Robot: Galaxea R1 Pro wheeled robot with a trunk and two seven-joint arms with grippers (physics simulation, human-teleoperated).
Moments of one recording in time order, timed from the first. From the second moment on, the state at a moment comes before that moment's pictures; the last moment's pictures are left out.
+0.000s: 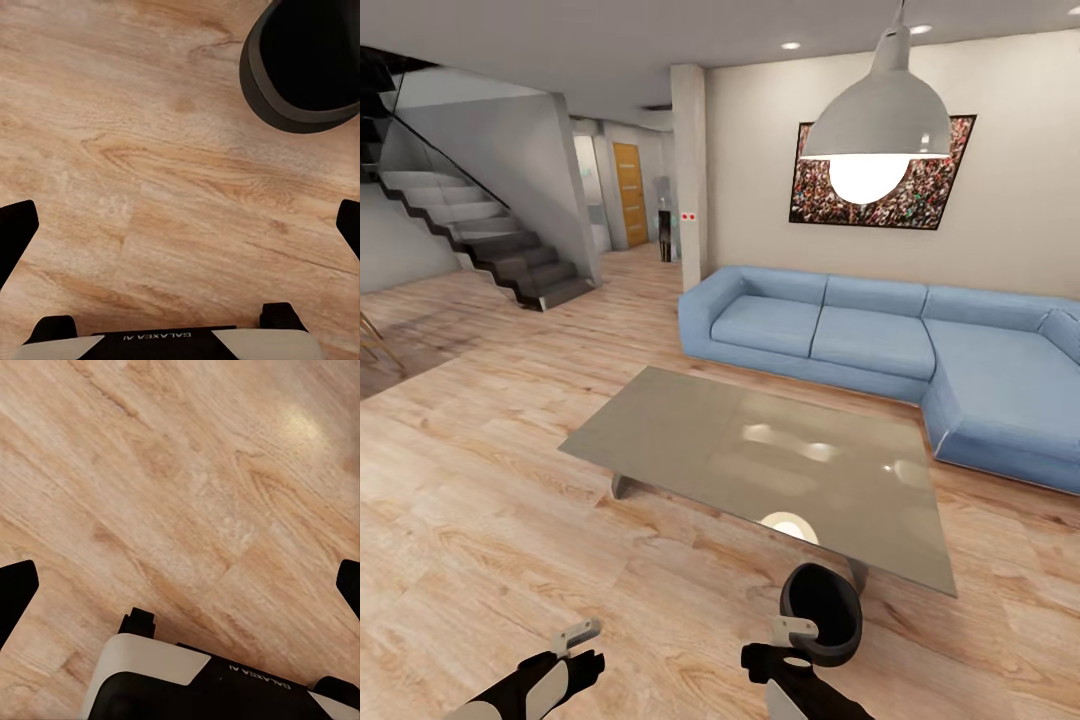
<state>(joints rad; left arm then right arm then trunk) -0.57 0.08 -0.44 -0.17 0.81 0.19 0.15 -0.50 0.16 0.63 -0.36 -0.69 0.09 -0.35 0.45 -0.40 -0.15</state>
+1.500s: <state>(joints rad) -0.57 0.08 -0.44 -0.17 0.81 0.19 0.15 -0.50 0.16 0.63 -0.36 -0.69 0.09 -0.36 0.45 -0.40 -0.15</state>
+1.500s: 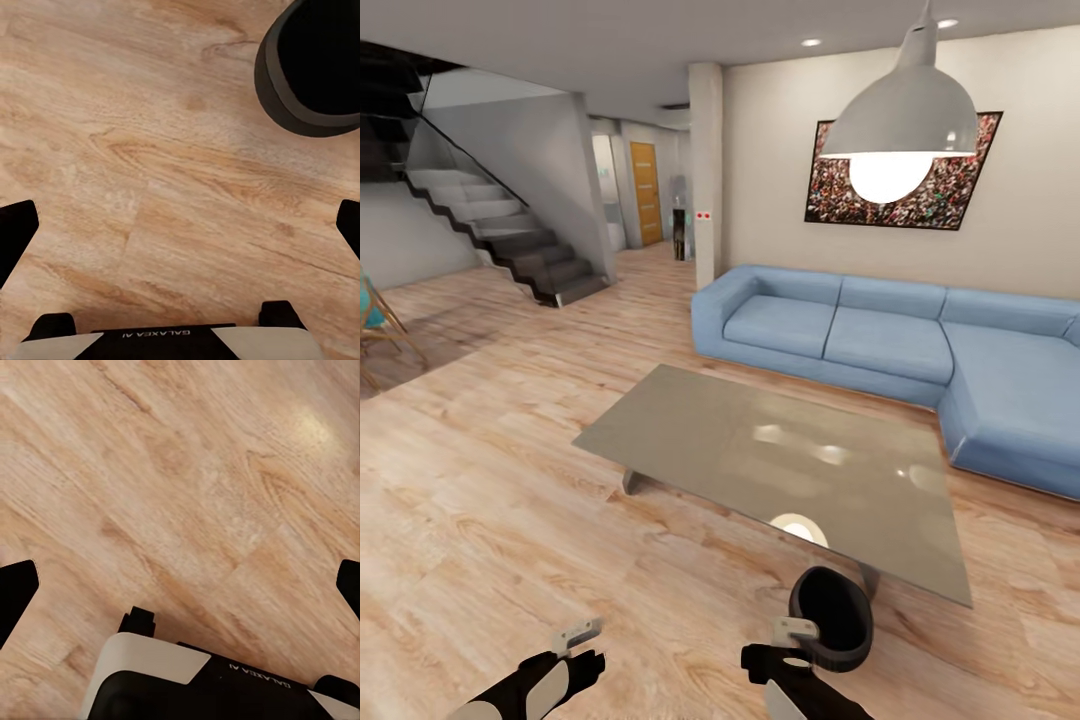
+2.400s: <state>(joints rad) -0.57 0.08 -0.44 -0.17 0.81 0.19 0.15 -0.50 0.16 0.63 -0.36 -0.69 0.09 -0.36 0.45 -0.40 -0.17</state>
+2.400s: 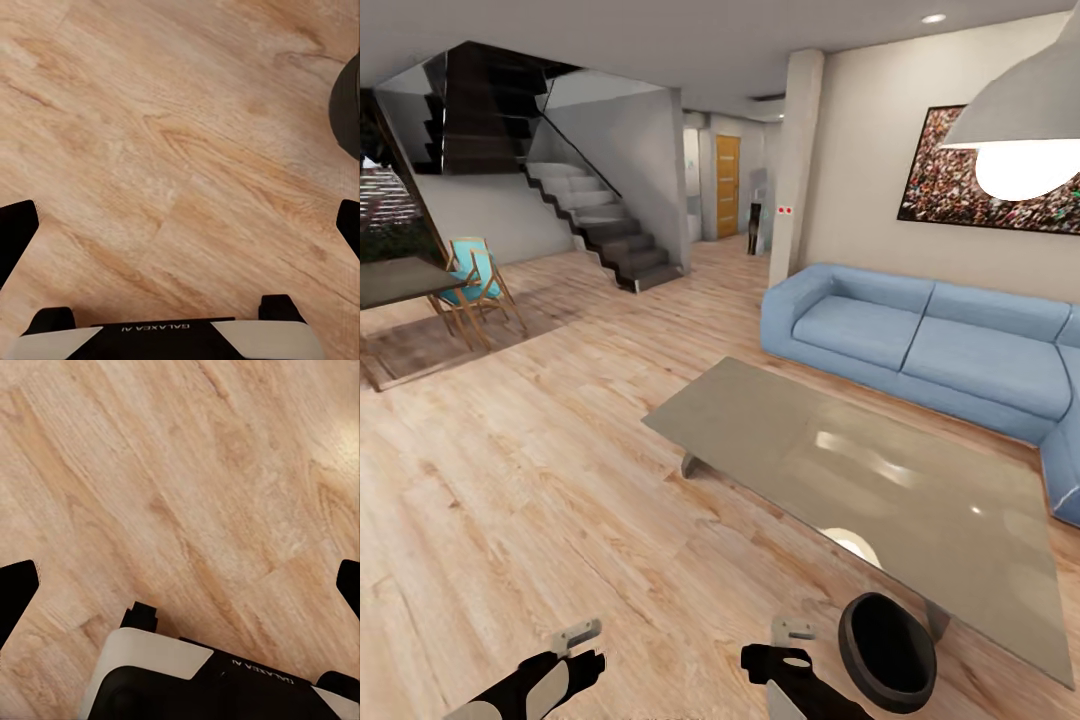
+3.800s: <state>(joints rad) -0.57 0.08 -0.44 -0.17 0.81 0.19 0.16 -0.50 0.16 0.63 -0.36 -0.69 0.09 -0.36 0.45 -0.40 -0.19</state>
